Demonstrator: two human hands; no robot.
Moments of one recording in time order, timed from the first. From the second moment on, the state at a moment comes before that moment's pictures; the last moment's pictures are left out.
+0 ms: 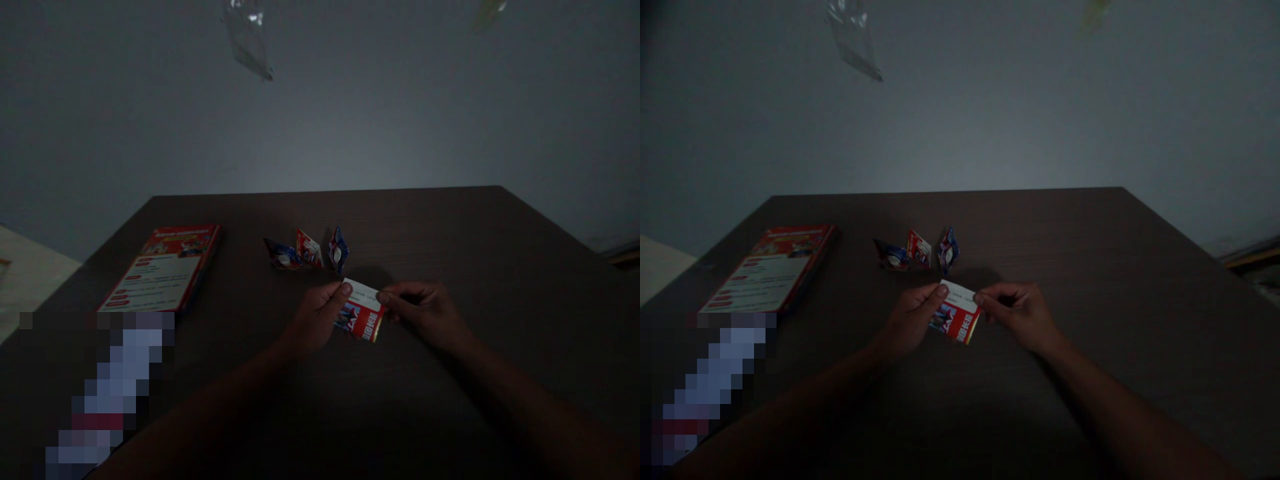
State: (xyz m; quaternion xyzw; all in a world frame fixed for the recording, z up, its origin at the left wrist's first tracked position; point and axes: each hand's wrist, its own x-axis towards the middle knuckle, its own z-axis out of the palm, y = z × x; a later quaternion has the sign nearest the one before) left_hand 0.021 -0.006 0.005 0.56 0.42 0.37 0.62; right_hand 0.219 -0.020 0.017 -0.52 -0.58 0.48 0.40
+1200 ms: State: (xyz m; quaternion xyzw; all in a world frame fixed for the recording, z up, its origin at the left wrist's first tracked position) left_hand 0.021 -0.004 0.011 0.49 0.44 0.38 0.65; right_hand 0.213 -0.022 0.020 -0.51 -0.57 0.47 0.43
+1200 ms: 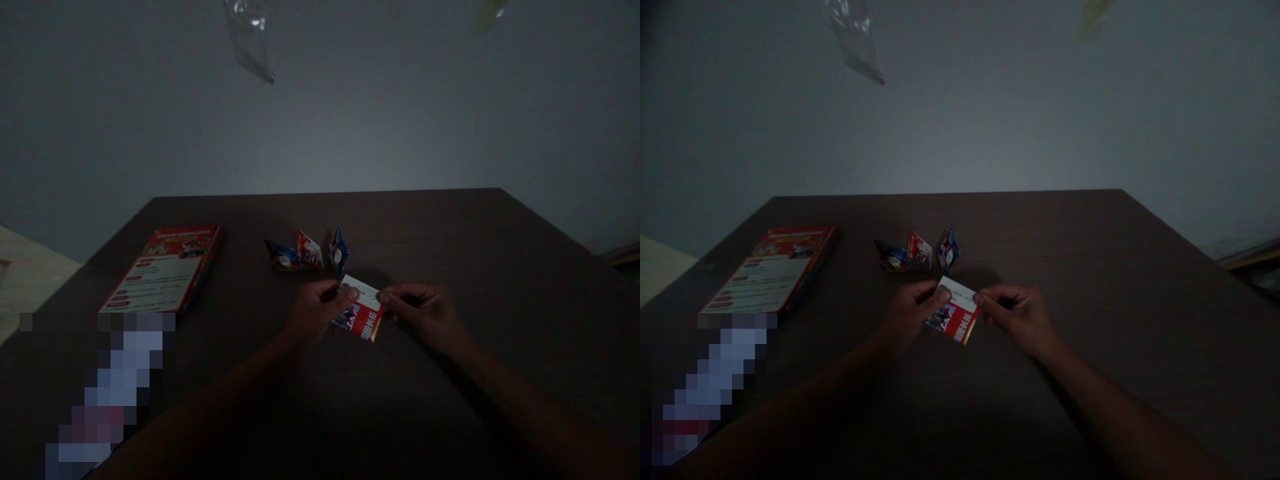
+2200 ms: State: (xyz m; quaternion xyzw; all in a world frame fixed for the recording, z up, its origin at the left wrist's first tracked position) left_hand 0.014 -0.008 0.023 0.54 0.41 0.35 0.64; right_hand 0.208 -0.024 0.015 -0.45 -0.48 0.59 0.46
